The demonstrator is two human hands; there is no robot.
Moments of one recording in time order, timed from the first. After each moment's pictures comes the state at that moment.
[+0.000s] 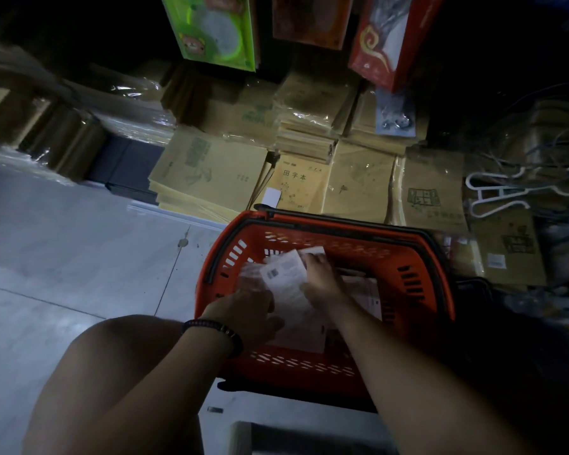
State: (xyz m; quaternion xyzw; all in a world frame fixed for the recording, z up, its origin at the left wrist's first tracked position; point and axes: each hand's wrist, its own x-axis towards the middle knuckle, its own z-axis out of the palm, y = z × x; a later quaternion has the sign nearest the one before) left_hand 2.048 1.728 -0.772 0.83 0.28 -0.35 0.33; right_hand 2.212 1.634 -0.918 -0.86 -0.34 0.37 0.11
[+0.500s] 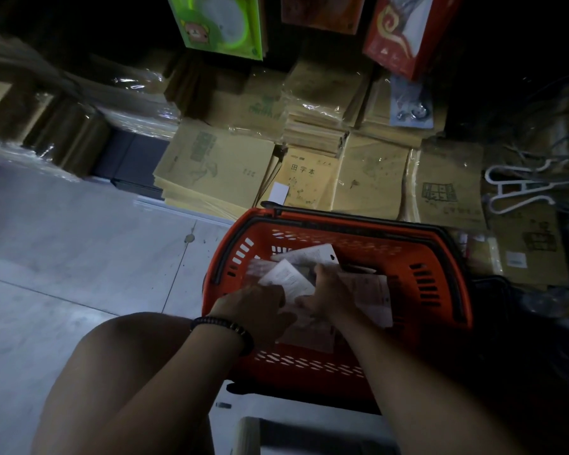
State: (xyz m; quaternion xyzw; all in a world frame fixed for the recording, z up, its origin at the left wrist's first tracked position) left_hand 2.057 1.735 -0.772 0.82 0.28 -0.37 0.33; right_hand 2.194 1.614 -0.931 -0.85 -0.31 0.41 0.12
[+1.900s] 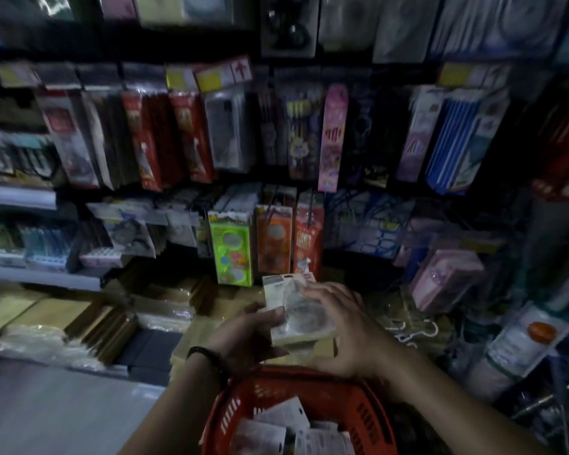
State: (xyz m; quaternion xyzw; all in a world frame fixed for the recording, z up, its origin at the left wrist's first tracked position) left_hand 2.050 1.706 -0.461 0.46 0.24 0.05 0.85; right_hand 2.215 1.529 -0.453 -0.75 -0.62 0.00 0.24
